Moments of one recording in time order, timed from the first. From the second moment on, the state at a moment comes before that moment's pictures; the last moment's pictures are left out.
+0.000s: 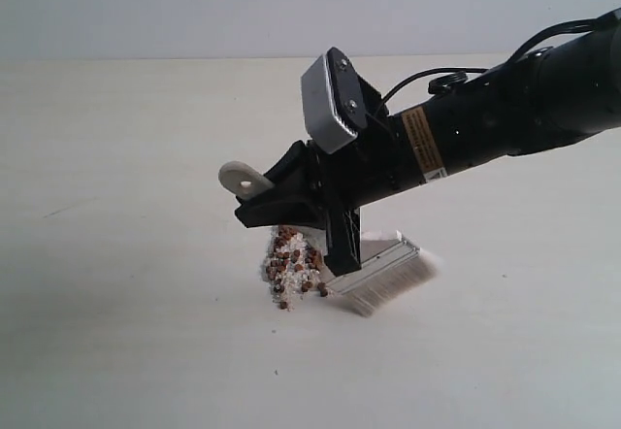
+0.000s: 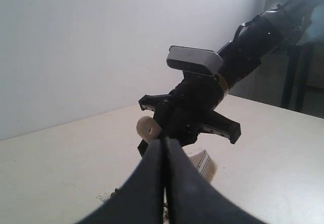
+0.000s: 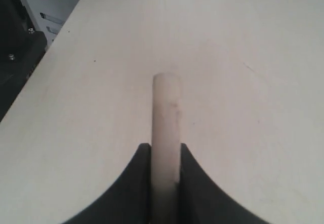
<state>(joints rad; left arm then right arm) -0.56 0.00 0.00 -1.59 0.41 1.49 0.45 1.86 -0.94 -1.58 -0.98 0.86</state>
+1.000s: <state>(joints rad) -0.56 0.00 0.00 -1.59 0.41 1.49 0.45 1.85 -1.01 -1.39 -0.95 0.82</state>
